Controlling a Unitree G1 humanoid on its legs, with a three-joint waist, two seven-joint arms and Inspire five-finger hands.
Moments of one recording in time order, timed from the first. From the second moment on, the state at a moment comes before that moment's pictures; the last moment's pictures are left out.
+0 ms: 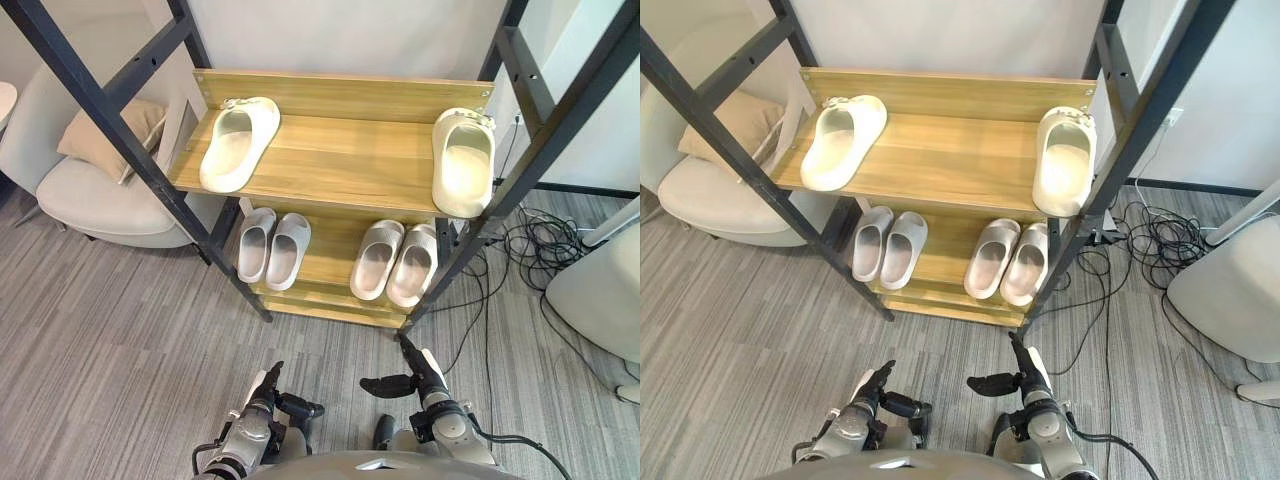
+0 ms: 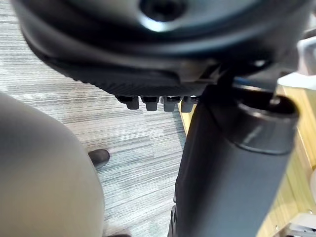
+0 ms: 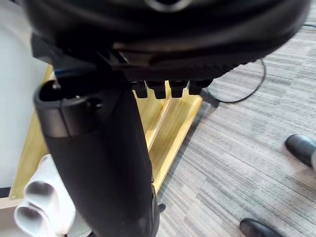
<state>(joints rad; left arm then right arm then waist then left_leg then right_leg) -0.01 0.09 -0.29 0.97 0.12 -0.04 0.13 0.13 -0.13 0.17 0.70 -0.16 -0.05 -0.12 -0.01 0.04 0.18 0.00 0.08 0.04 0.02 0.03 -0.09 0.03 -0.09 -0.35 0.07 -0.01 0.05</state>
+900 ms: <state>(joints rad) -0.12 0.23 -0.58 -0.36 -0.30 -0.21 0.06 0.14 -0.11 0.02 0.91 0.12 -0.07 -0.11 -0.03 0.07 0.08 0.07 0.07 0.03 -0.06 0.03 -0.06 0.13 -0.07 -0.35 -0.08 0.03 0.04</state>
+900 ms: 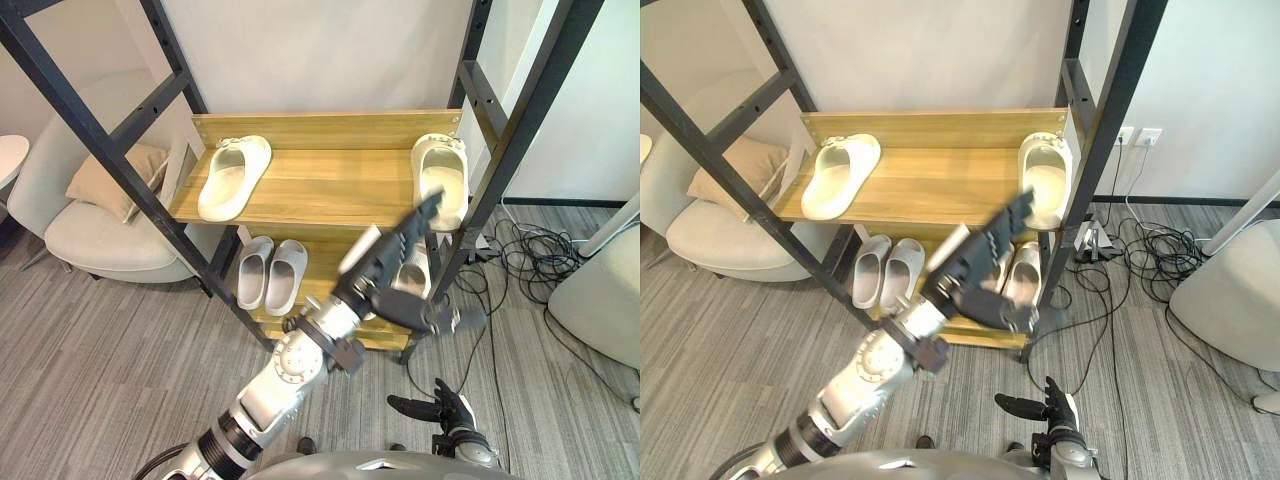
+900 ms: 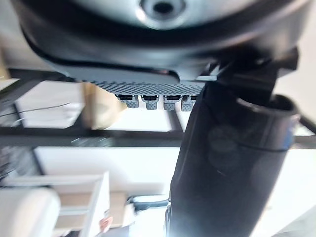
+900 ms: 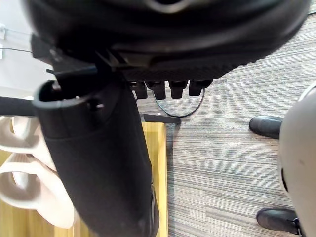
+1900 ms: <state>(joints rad) -0.37 0.63 -0.07 0.10 0.48 -0.10 0.37 0.11 -0.08 0.02 0.97 0.11 -0.07 -0.11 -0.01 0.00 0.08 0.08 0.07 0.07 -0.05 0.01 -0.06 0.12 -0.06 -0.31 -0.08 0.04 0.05</state>
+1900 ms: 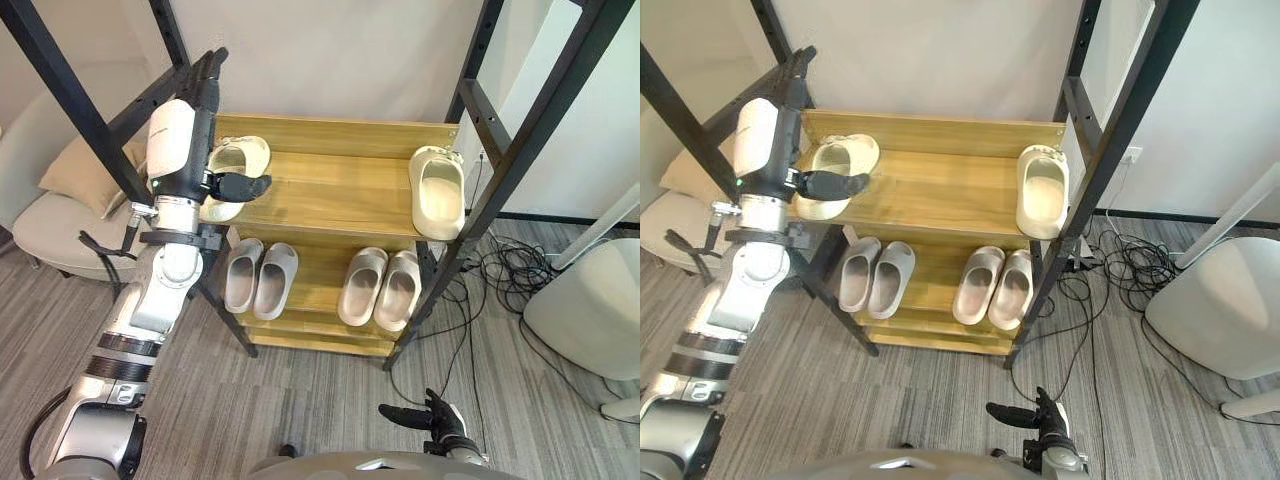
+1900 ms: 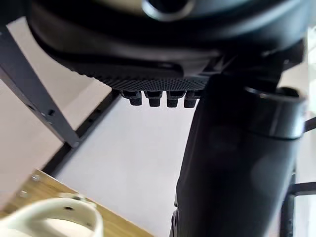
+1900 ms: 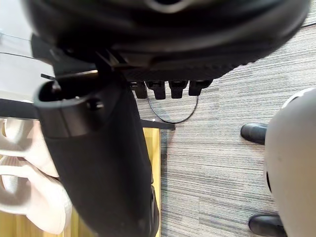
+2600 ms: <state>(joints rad) -0.38 0.60 0.10 0.16 0.74 0.10 0.49 0.11 -0.08 0.02 0.95 0.11 -0.07 -0.11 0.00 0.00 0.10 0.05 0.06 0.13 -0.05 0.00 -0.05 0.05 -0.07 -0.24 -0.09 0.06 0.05</state>
